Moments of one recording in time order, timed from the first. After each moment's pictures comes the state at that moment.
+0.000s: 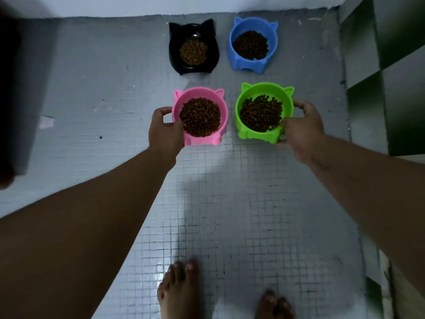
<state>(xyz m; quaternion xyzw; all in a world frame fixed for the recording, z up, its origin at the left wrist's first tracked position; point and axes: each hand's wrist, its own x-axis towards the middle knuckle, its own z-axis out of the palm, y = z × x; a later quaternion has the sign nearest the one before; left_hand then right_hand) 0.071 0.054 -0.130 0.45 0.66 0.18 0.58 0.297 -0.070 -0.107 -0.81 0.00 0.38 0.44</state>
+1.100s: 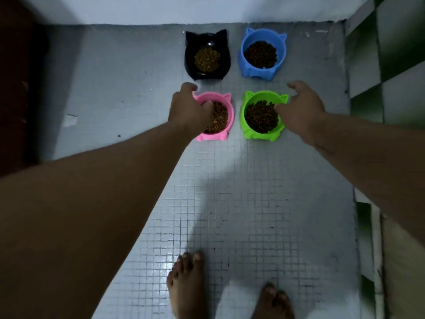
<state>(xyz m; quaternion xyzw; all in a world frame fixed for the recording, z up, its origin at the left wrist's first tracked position) 0.100 0.082 -0.073 0.67 0.60 0.08 0.42 0.308 -0.031 -0.073 -0.88 -0.24 0.32 0.24</state>
